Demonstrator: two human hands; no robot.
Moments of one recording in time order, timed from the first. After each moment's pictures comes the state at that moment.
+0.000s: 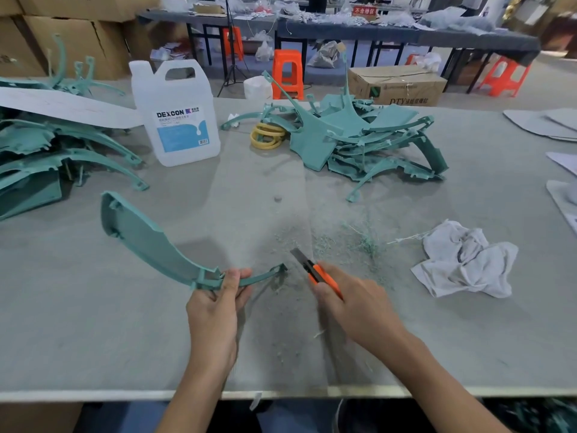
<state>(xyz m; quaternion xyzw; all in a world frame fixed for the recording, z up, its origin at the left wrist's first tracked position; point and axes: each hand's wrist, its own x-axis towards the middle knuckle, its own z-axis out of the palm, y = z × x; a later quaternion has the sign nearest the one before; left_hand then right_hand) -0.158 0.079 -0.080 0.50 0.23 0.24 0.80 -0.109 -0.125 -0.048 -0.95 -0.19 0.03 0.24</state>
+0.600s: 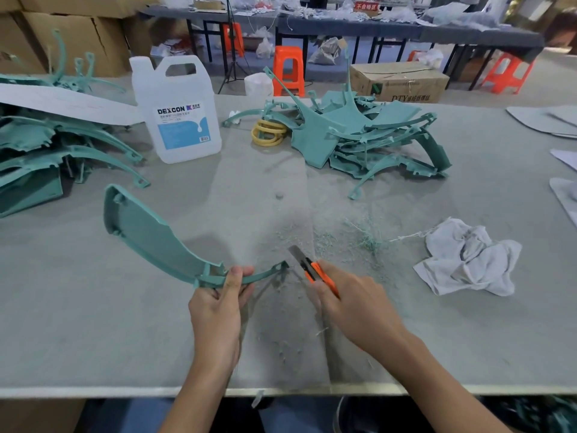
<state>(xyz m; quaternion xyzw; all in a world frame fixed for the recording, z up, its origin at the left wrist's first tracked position) -0.160 0.076 -0.079 0.49 0.22 0.26 0.80 -0.113 -0.117 -0.042 -0.95 -0.19 0.03 0.24</state>
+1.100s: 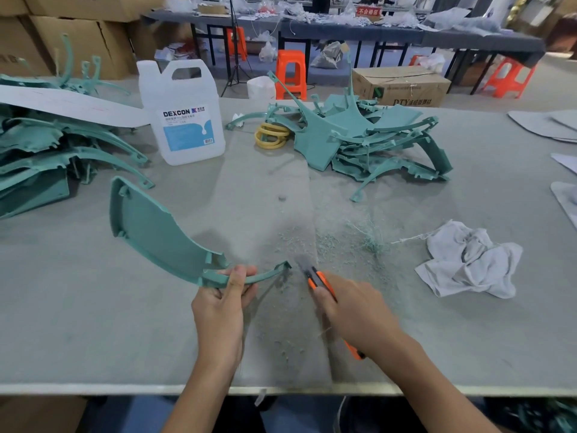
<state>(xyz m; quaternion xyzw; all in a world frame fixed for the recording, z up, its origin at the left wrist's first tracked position) -0.161 0.077 -0.078 0.50 0.24 0.25 0.80 -0.118 -0.110 -0.040 -0.97 -0.16 0.07 0.18</state>
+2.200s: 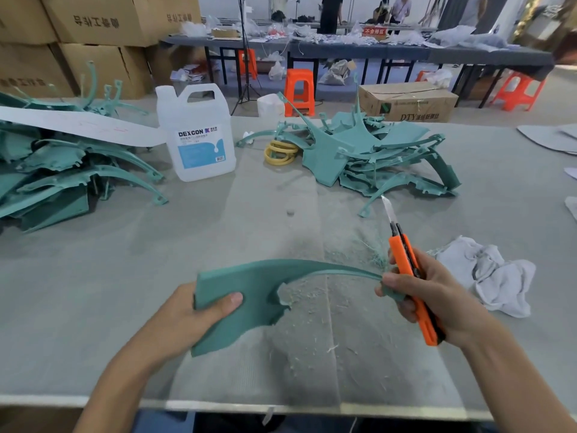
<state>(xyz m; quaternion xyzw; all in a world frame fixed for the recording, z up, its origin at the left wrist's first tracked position) -0.184 0.164 -0.024 0.77 0.06 -0.03 0.63 -0.082 -0.189 0.004 -0.67 -0.08 0.21 0.71</state>
